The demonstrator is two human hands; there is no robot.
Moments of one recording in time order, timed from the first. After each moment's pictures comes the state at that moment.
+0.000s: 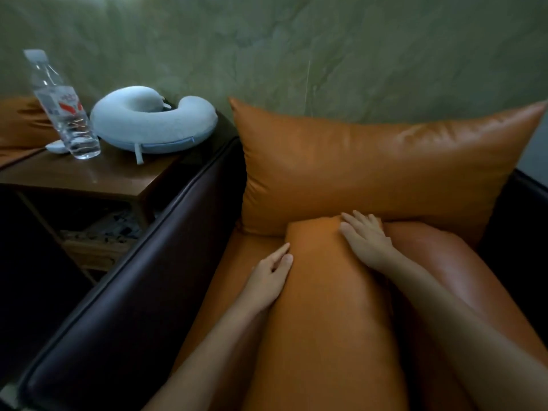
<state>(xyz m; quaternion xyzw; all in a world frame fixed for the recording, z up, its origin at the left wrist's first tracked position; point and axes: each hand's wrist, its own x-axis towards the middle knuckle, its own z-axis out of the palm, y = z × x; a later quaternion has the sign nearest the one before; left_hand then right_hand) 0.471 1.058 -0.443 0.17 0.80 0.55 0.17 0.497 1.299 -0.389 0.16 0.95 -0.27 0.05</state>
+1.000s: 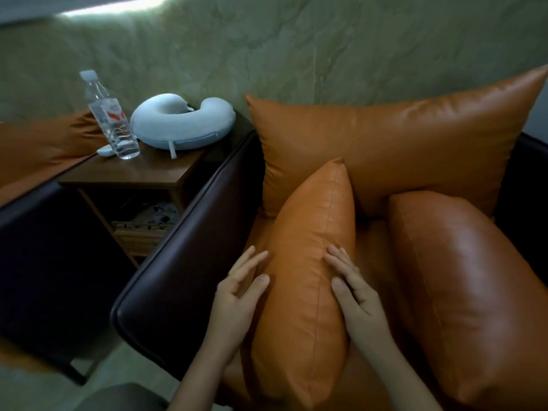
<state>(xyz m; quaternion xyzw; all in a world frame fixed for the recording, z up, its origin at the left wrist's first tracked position) 0.595 0.950 -0.410 0.12 0.77 0.63 0.02 0.660 1.150 -0.428 0.05 0.76 -0.62 -0.20</state>
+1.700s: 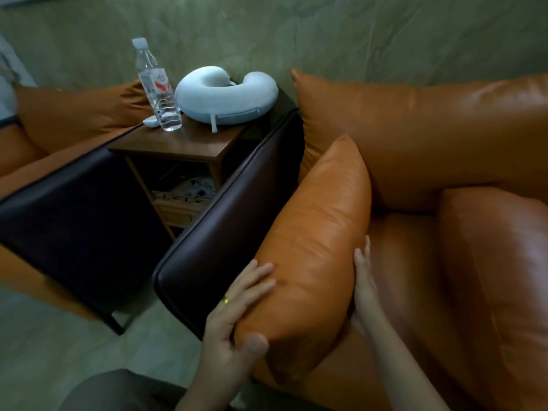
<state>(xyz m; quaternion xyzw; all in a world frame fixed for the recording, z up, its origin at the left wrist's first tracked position) 0.658 0.893 -0.414 0.20 0.79 0.57 -0.11 0.602 1.120 -0.470 0.16 0.62 -0.76 -0.08</state>
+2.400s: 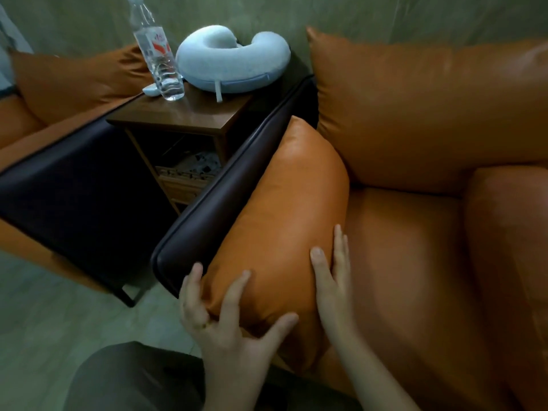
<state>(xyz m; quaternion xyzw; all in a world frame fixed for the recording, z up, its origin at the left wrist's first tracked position) 0.669 0.903 -0.460 0.01 0.90 0.32 -0.29 0.611 1.054 -0.480 0.13 0.73 -0.67 -0.09</state>
